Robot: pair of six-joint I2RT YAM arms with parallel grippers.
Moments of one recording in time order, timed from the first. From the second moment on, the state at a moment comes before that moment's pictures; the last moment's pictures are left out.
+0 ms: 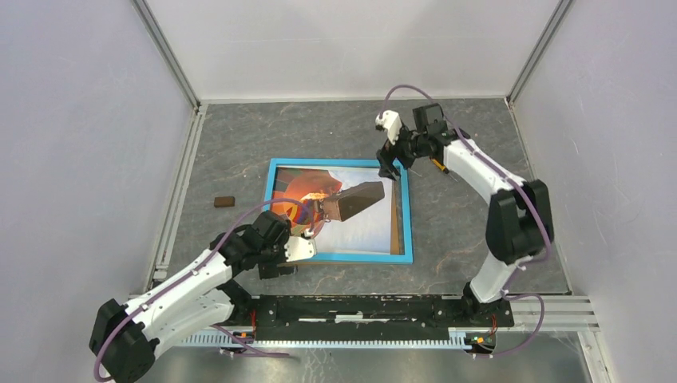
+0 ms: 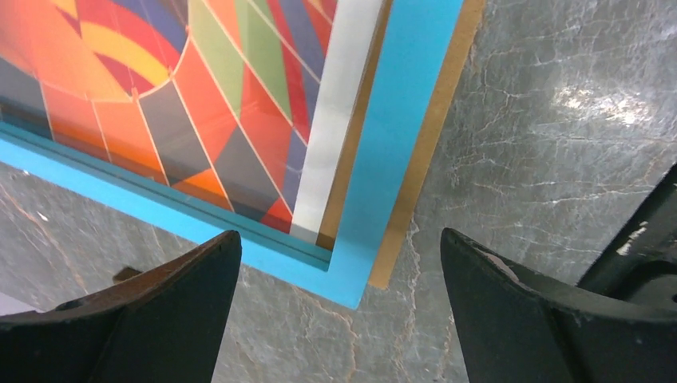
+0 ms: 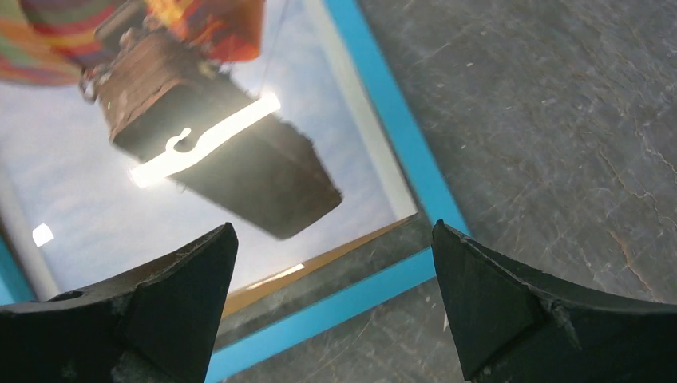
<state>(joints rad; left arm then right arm) -0.66 0.83 0.51 -0.78 -0.04 0.77 0.36 1.65 1.28 -0.48 -0.51 -0.60</state>
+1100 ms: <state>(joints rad) -0.53 1.07 0.45 -0.34 -0.20 1.00 0.26 2.22 1.71 -0.49 -0.76 -0.40</state>
